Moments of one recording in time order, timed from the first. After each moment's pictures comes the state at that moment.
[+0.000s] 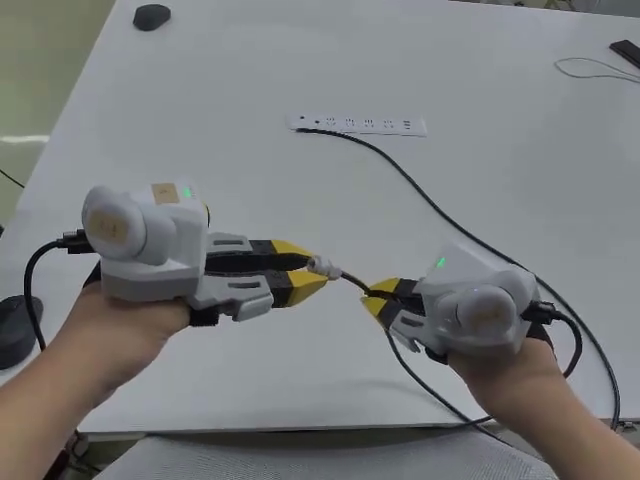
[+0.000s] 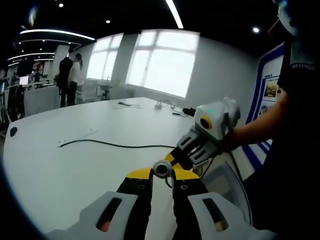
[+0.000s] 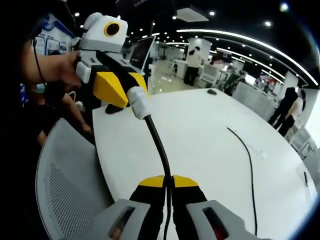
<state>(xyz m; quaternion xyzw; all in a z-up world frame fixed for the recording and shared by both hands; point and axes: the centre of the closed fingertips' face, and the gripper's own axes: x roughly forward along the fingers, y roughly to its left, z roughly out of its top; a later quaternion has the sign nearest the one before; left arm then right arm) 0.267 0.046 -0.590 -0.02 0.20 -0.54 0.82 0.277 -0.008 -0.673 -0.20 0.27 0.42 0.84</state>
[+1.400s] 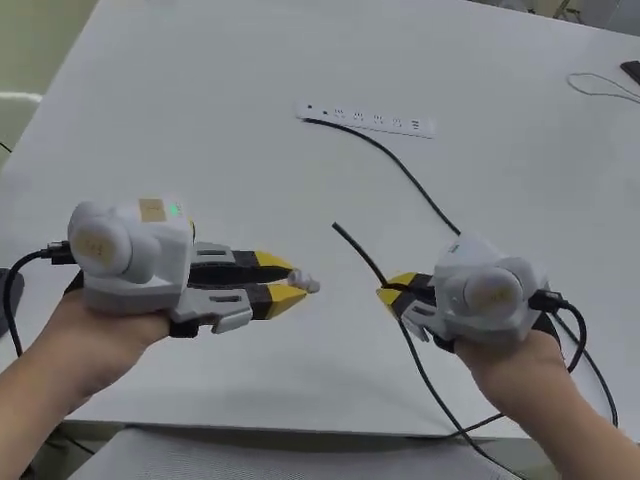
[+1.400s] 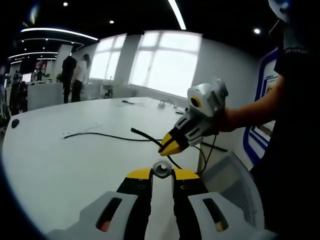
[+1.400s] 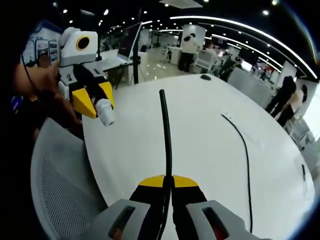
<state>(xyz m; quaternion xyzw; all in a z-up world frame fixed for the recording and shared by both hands) 0.274 0.072 -0.631 -0.03 0.20 -0.53 0.82 0.315 -0.010 -0.681 -0.22 0.32 0.40 0.83</state>
